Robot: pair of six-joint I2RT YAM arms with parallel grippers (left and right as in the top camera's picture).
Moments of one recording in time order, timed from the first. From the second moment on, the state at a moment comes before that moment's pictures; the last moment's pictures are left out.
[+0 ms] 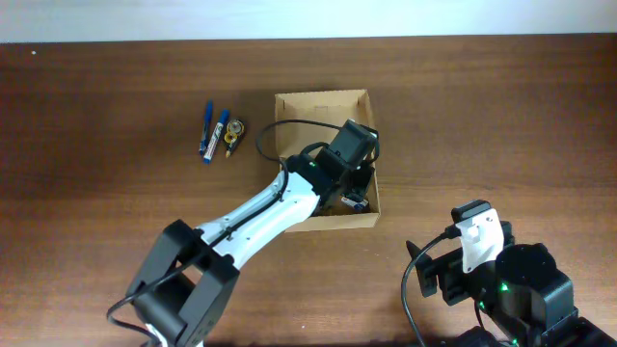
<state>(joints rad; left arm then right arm) -0.74 1.89 1.35 -0.45 -0.01 -0.25 0.51 0.57 0.96 -1.02 0.10 0.06</state>
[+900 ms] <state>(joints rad) -0.74 1.86 1.38 -0.49 -0.06 -0.25 0.51 0.57 0.96 -1.02 0.10 0.06</state>
